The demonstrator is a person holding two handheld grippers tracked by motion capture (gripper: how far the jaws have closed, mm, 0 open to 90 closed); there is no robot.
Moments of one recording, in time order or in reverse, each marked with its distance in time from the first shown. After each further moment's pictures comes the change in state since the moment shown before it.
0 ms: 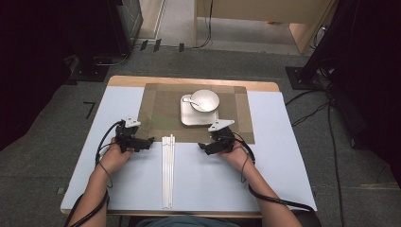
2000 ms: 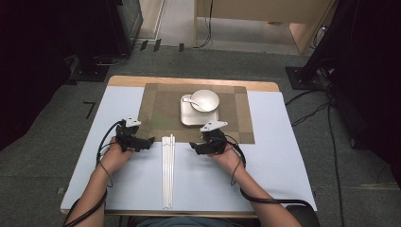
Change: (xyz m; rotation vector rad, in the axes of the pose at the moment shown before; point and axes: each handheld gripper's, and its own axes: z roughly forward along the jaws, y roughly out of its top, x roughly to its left) left arm 0.000 0.001 0.002 0.001 -0.002 -0.001; right arm 0.032 0.019 0.002 -0.031 -0.010 0.102
